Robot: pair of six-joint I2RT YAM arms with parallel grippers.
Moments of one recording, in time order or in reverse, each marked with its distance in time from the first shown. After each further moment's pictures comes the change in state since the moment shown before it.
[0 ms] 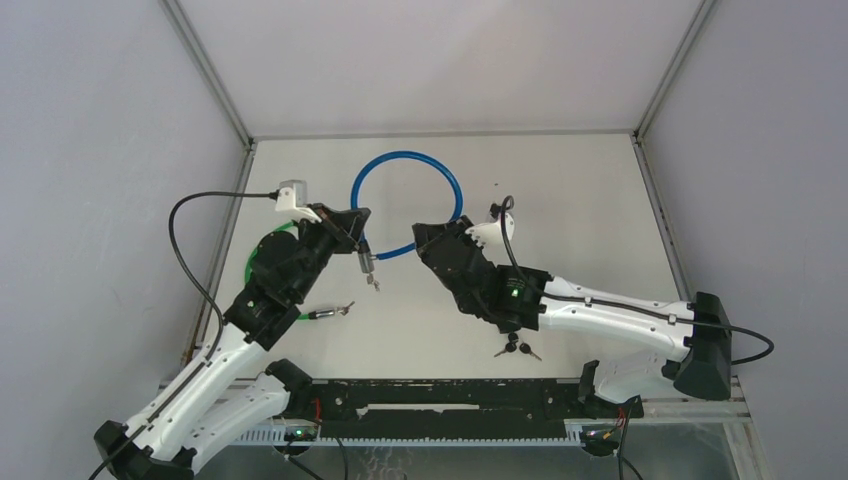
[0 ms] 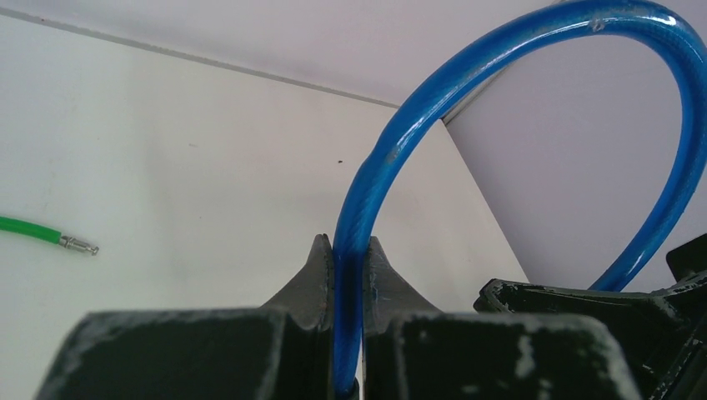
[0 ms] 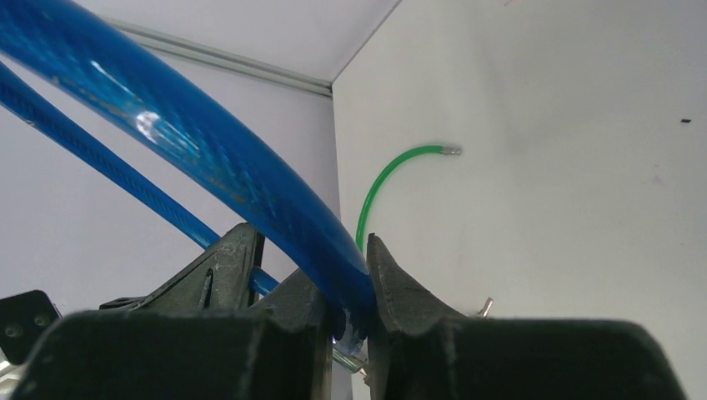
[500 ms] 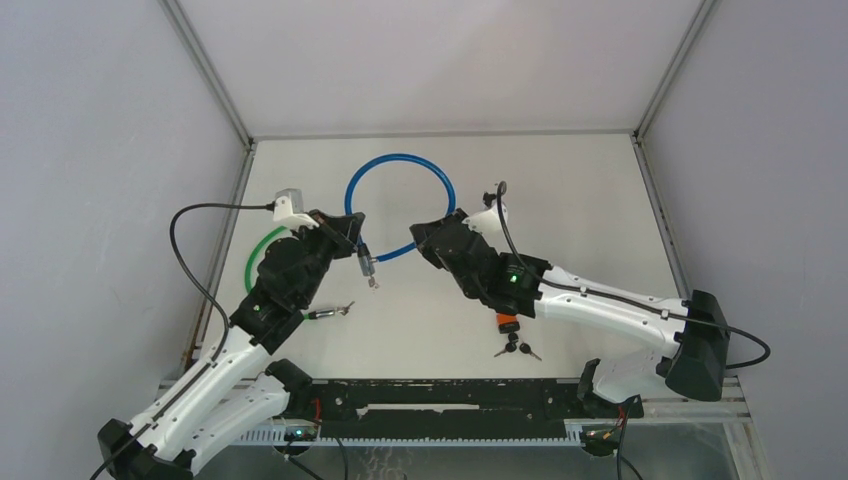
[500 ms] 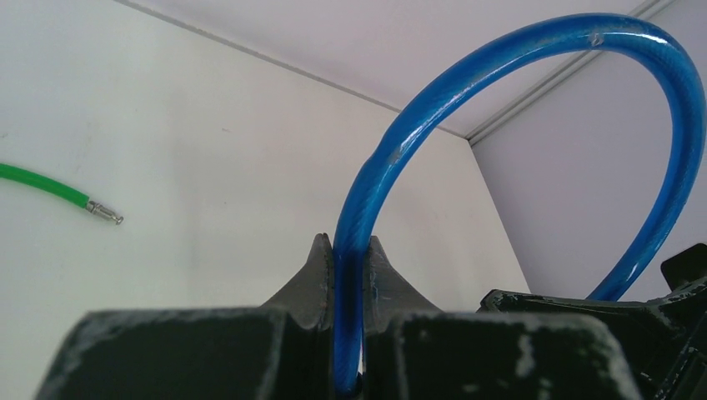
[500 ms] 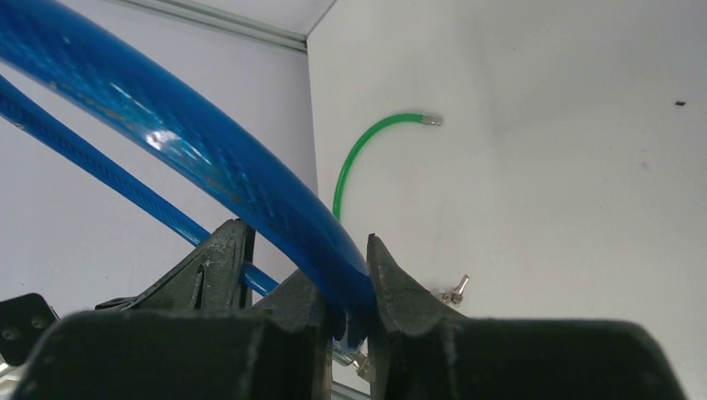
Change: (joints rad) left arm 0.000 -0.021 -0.077 0.025 -0.120 -0.077; right arm -0.094 0.025 0.000 -0.014 -0.202 -0.031
